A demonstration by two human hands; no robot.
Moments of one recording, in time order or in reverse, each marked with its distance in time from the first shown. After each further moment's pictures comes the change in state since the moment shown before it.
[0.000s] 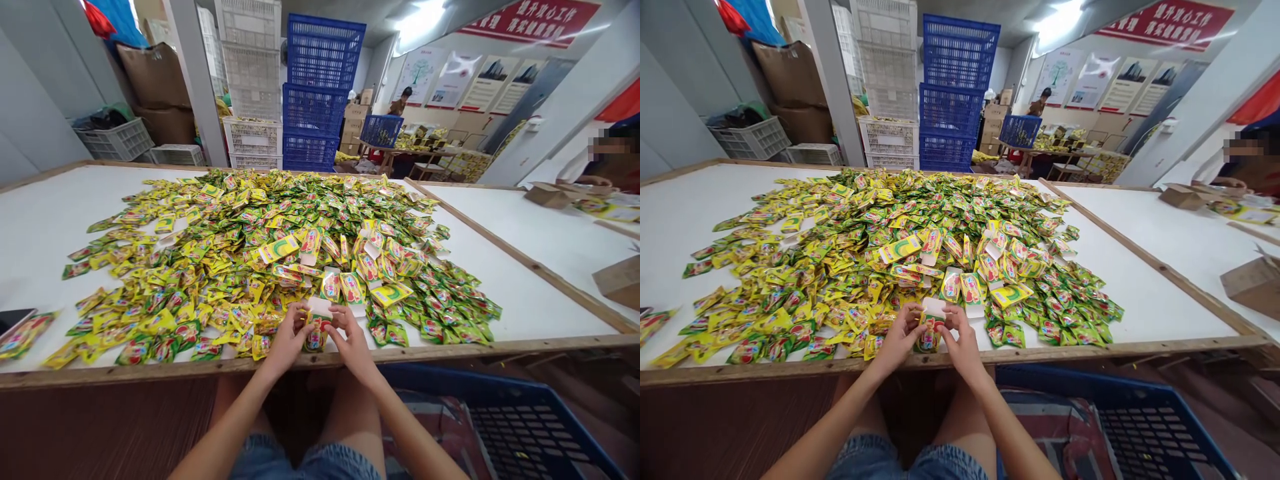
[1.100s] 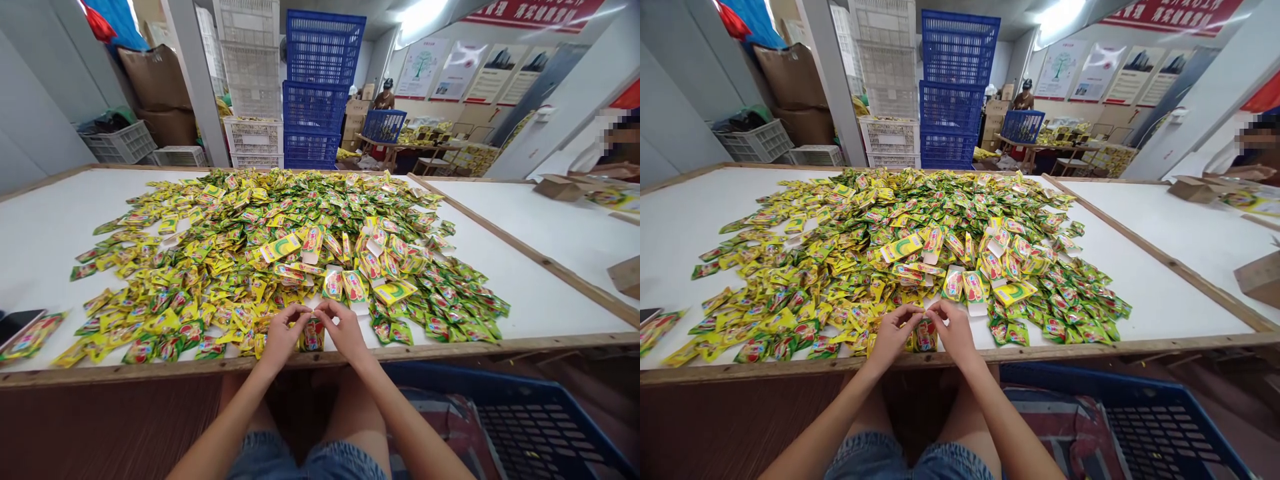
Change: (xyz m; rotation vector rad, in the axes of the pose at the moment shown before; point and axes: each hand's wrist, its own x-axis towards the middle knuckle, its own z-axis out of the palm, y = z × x) left_hand 0.002 0.017 -0.011 0.260 0.126 0.062; right_hand 0.021 -0.015 0.009 -0.128 -0.021 -0.086
